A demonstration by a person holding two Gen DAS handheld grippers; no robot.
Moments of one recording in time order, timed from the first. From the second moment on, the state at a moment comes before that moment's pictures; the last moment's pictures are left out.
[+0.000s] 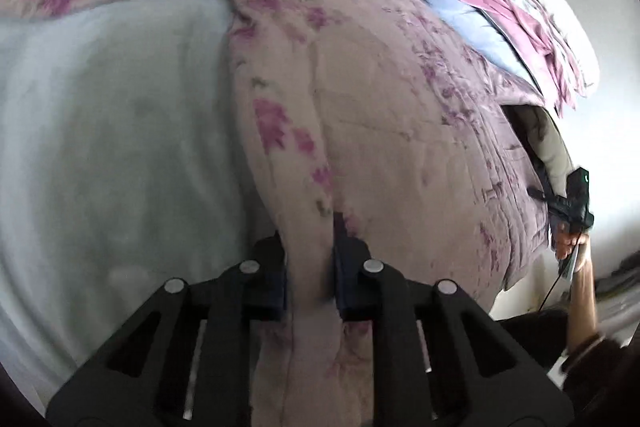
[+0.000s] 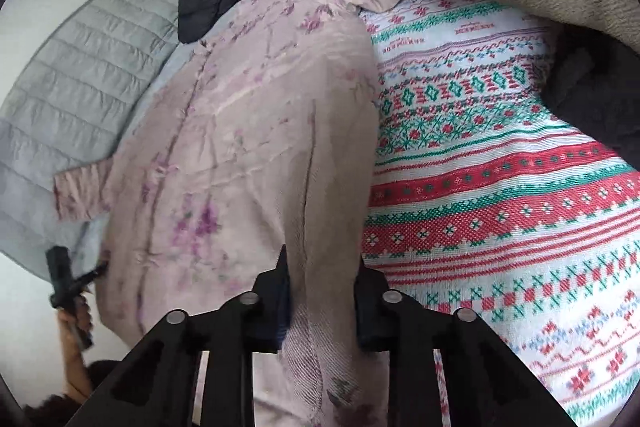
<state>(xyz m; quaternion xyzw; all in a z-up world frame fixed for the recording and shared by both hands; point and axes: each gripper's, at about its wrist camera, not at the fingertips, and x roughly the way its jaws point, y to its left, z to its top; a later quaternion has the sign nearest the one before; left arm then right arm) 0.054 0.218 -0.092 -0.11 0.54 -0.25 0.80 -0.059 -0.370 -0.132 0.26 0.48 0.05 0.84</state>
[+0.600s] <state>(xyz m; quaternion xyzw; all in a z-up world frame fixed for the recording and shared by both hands) 0.088 0.173 -0.031 -0.12 0.45 -0.10 0.88 -0.058 -0.395 -0.023 0.22 0.36 -0.09 0.90</state>
